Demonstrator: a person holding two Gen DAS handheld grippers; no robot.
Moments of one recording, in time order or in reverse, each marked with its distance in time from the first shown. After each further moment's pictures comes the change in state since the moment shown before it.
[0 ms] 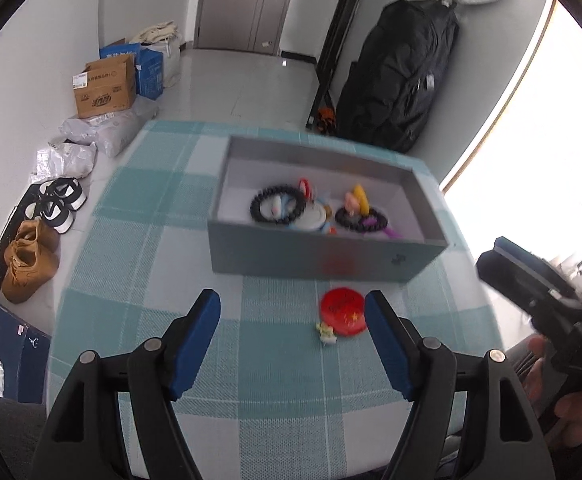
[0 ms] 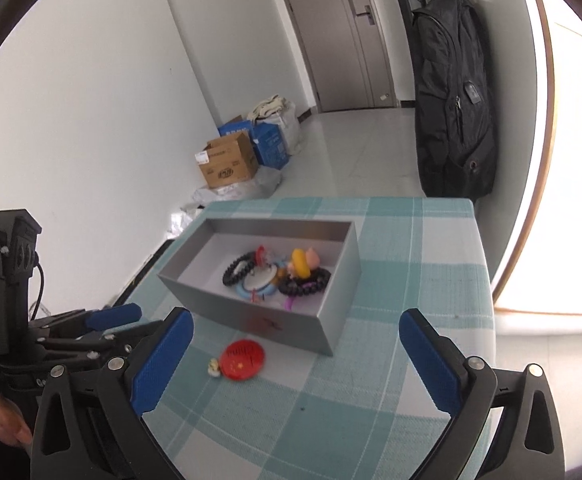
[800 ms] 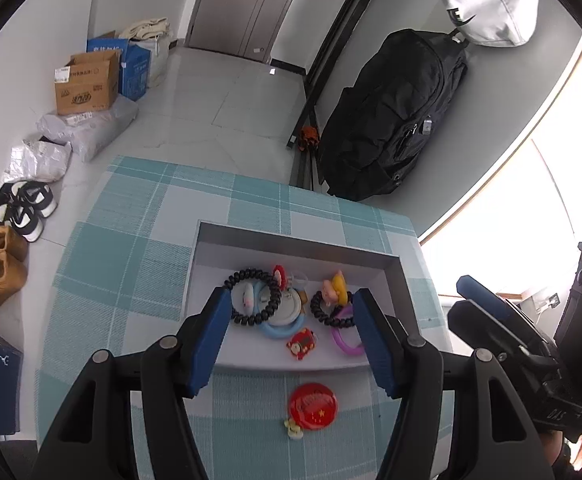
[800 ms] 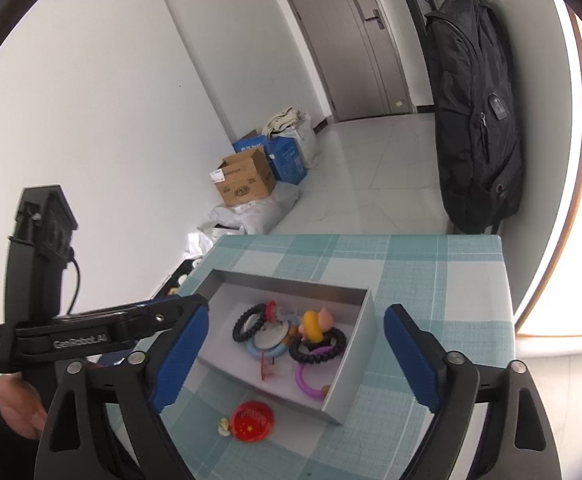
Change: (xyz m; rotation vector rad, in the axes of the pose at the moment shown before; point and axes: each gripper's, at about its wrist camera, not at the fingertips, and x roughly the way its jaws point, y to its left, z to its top) left arm 0.005 0.005 0.062 -0.078 -0.039 -0.112; right arm 0.022 -0.008 0.047 0.024 -0.045 0.088
